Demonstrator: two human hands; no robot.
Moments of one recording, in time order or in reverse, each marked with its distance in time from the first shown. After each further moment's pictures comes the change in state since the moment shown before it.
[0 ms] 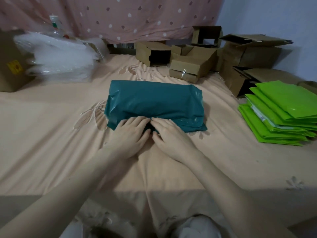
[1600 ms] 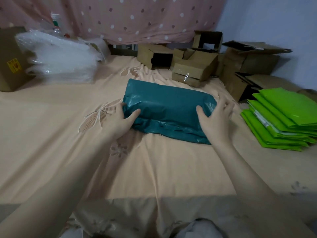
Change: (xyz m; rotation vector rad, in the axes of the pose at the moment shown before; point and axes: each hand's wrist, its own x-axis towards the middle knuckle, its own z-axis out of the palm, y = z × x) left_hand 0.036 -0.065 -0.001 -0.626 0.076 -0.535; right_hand 0.011 0.051 -0.041 0.178 0.664 0.606
